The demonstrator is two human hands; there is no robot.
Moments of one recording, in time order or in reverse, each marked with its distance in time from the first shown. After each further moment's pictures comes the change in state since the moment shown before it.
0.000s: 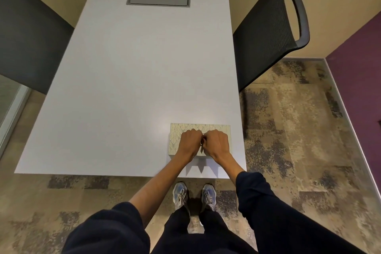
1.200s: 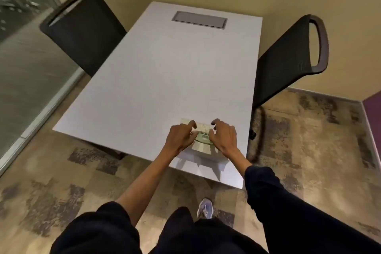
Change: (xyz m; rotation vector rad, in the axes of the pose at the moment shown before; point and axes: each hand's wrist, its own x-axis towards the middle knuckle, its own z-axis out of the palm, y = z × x) left_hand -0.052 -0.019 -0.020 -0.111 0.379 -0.117; right_hand -0.015 0.019 -0.047 0.195 0.209 -0.229
